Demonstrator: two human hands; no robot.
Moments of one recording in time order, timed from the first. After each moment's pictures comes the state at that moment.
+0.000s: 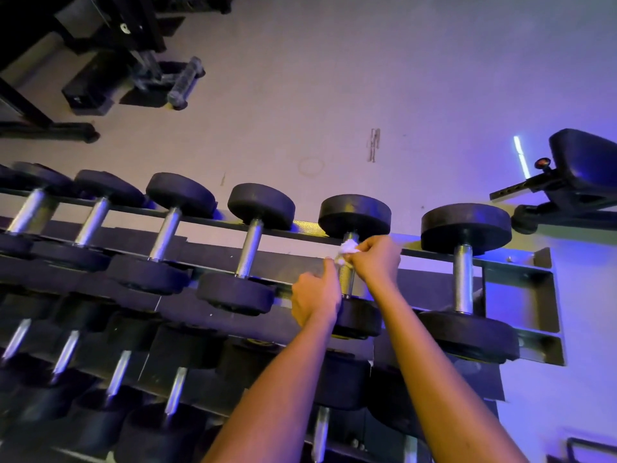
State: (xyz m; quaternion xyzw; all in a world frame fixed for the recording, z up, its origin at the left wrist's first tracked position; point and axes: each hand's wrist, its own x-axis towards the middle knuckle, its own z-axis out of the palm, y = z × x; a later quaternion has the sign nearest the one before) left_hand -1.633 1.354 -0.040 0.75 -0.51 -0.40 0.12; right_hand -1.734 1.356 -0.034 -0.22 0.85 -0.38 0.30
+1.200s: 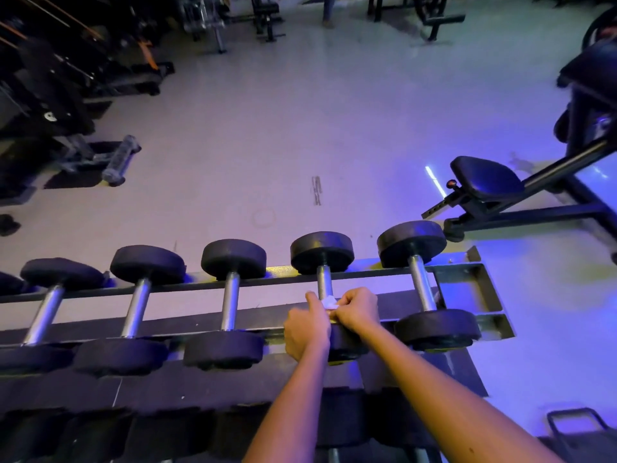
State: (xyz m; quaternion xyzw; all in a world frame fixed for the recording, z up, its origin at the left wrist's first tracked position) left_hand -1.627 1.351 -0.046 0.72 -0.55 -0.40 0.11; right_hand -1.705 1.395 -0.033 -0.15 0.85 -0.37 0.33
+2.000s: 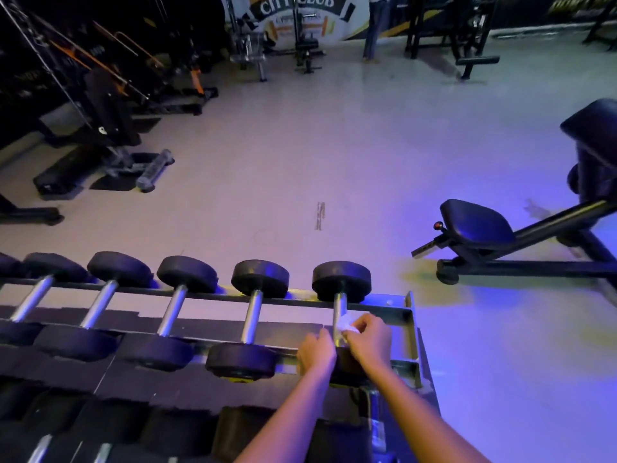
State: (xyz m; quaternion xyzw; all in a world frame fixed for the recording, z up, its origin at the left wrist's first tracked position) left_hand -1.771 1.487 -0.015 0.69 -0.53 -0.49 0.06; right_hand -1.852 1.534 -0.012 -0.19 0.85 -0.42 0.25
